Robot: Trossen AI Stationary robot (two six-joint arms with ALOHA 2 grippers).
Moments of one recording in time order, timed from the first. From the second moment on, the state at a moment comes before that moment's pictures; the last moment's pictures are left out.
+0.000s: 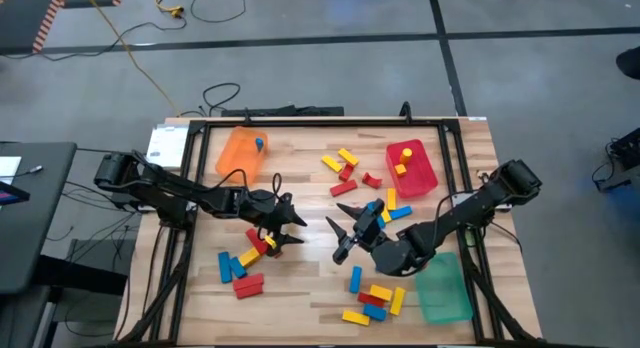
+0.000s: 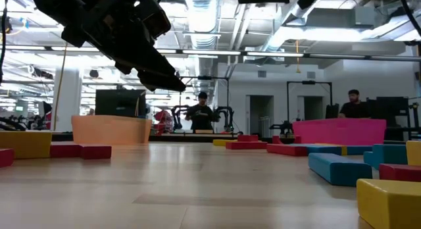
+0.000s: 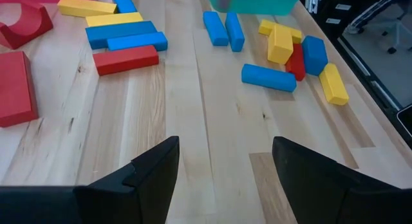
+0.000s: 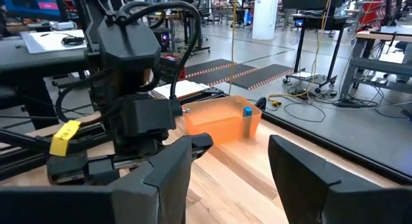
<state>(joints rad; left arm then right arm) -0.10 1.43 0.63 0.32 0.11 -0.12 0.50 1.64 1.07 0.32 1.18 0.28</state>
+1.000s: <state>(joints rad) -0.10 1.43 0.63 0.32 0.11 -0.12 0.48 1.64 1.07 0.34 1.19 0.28</state>
